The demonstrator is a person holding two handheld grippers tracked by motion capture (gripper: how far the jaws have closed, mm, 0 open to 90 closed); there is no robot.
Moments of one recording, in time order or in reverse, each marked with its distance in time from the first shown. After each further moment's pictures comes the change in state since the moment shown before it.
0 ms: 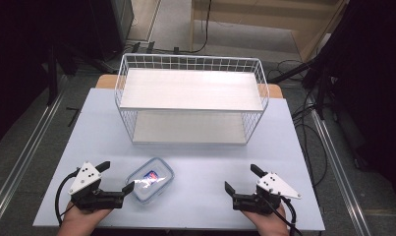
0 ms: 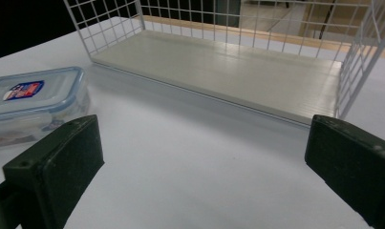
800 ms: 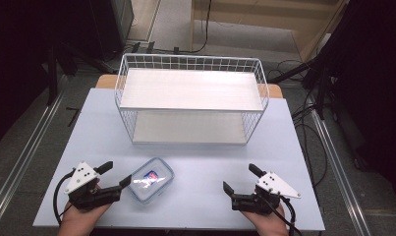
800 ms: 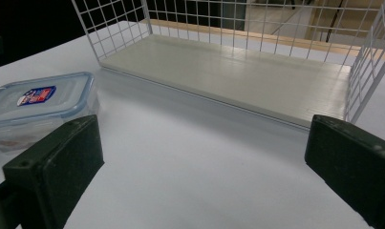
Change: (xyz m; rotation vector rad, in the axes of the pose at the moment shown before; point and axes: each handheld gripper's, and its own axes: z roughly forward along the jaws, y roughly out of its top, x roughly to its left) left arm 0.009 -0.007 -0.001 -0.039 0.032 -0.060; right arm 0.003 0.004 0.000 -0.006 0.021 0.010
